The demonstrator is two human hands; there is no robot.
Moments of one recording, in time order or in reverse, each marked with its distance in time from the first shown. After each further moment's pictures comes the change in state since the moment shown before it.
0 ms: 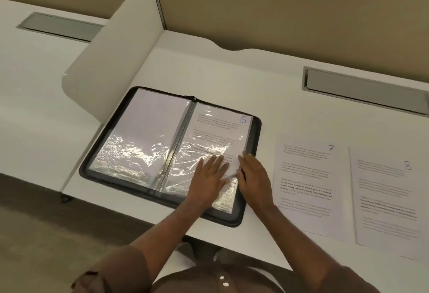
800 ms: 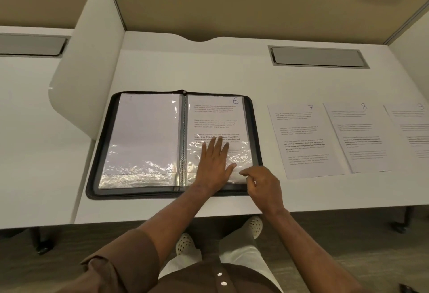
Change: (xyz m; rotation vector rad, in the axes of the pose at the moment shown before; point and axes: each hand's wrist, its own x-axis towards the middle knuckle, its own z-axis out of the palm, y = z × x) left_hand -0.025 -0.051 -0.032 -0.098 -0.147 0.157; right_hand -0.091 -0.116 0.014 -0.049 0.193 0.205
